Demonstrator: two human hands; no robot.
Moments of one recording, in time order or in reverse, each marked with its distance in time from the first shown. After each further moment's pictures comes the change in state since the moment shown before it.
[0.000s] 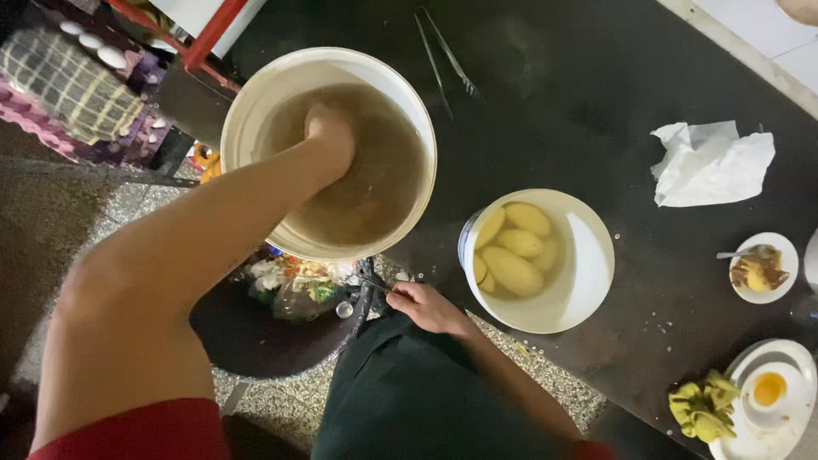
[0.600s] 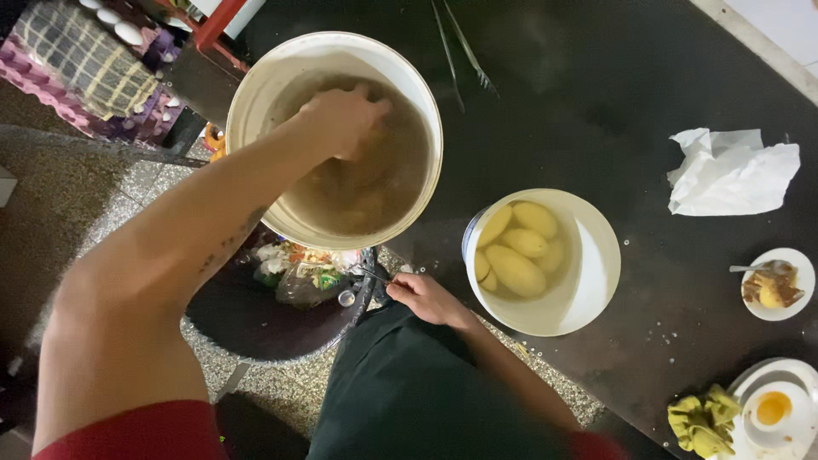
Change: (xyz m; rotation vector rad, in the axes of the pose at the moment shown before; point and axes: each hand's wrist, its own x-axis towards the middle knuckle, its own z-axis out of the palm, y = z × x) left_hand -0.097 -0.021 -0.089 -0.448 0.027 0.133; right_hand 0.004 -0.005 -0.004 -0.160 -0.024 0.060
